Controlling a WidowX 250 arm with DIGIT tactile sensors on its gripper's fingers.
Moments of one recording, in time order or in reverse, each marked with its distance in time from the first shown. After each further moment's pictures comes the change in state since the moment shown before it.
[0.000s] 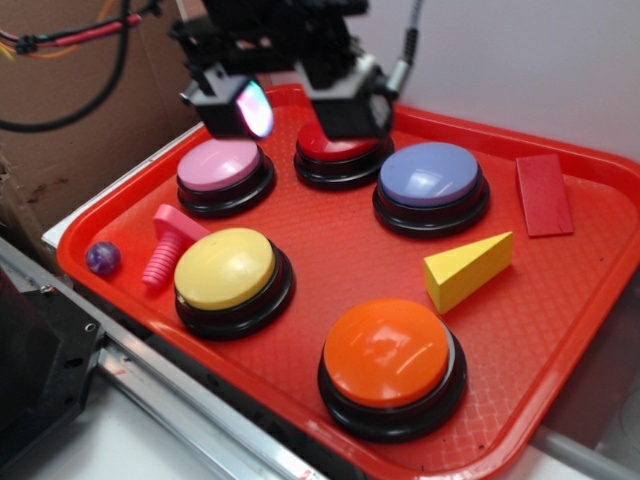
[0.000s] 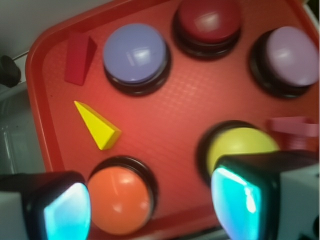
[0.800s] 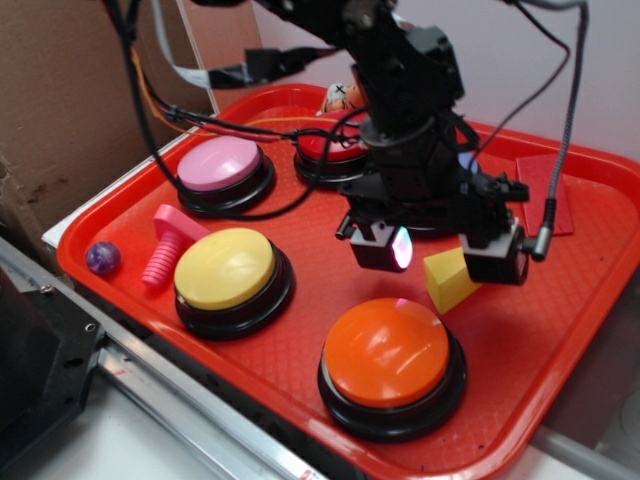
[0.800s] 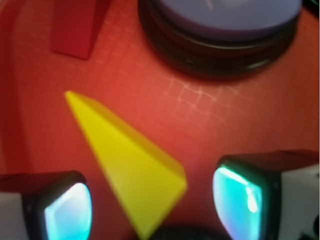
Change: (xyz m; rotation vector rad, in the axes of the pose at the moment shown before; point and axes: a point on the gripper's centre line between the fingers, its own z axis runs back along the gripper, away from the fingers) arm 0.018 -0.035 -0.116 0.005 0.021 -0.003
